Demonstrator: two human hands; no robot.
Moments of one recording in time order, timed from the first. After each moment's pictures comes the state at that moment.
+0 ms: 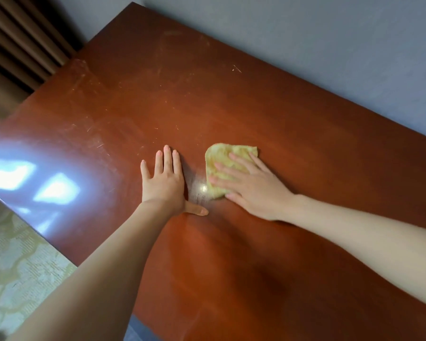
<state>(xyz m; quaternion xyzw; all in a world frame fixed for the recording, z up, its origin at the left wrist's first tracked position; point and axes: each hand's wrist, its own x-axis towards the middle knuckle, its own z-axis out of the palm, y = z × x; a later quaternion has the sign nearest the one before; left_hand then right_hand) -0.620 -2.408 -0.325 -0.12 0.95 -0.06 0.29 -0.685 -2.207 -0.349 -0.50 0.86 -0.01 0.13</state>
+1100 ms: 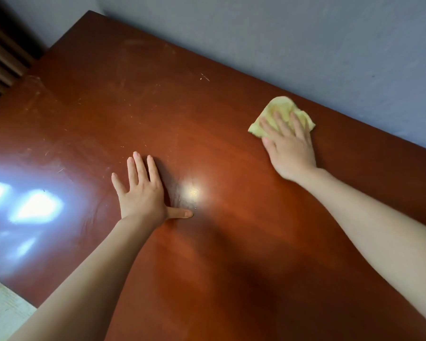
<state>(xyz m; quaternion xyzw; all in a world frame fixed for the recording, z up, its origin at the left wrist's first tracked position) -0.646 -2.394 -0.336 -0.17 0.95 -0.03 0.25 -0.787 -2.131 -0.362 -0.14 0.99 -0.05 0.08</state>
